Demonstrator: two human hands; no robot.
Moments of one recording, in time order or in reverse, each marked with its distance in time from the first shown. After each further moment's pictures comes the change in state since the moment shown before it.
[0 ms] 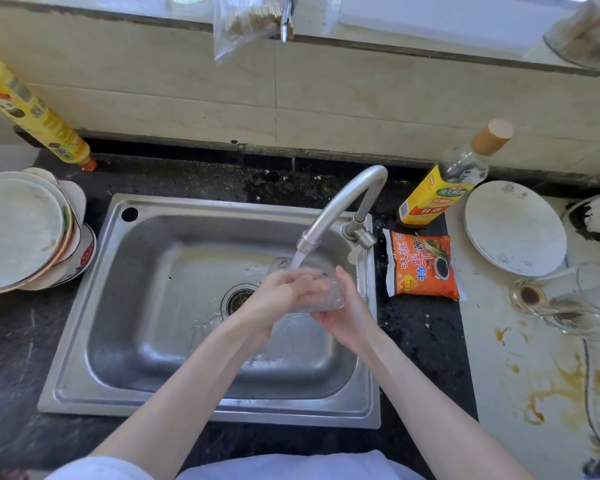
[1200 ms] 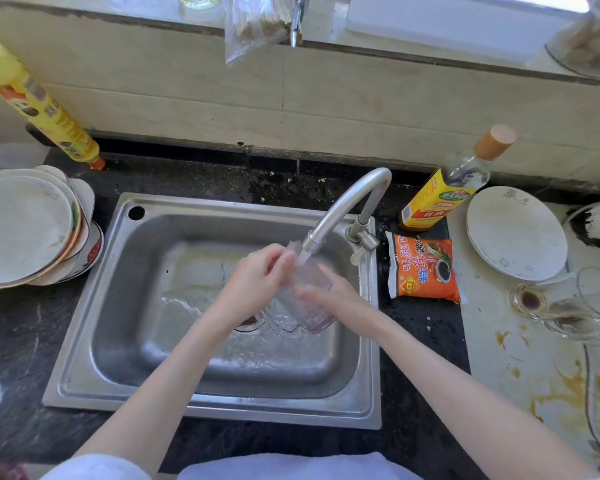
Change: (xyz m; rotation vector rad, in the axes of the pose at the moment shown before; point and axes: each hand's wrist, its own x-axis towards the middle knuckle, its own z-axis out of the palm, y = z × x) left_hand 0.003 0.002 -0.037 0.610 0.251 0.469; right_hand -0.020 -0.030 0.037 -0.820 -0.125 -0.082
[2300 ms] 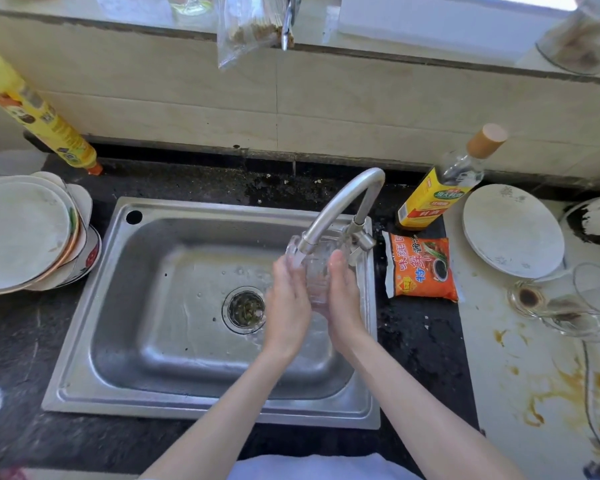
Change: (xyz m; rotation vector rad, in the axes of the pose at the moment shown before) left_hand -0.018 0.016 0.071 -0.238 0.375 -0.145; right_hand 0.012 0.024 0.021 0.379 0.545 -0.061
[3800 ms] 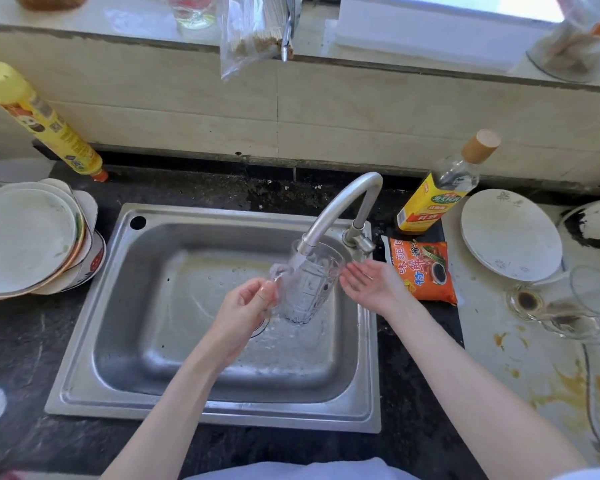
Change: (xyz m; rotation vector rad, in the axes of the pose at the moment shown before) left_hand 0.014 -0.035 -0.061 -0.492 -0.389 -0.226; right_hand 0.050 -0.036 -0.060 0.589 0.034 0.531
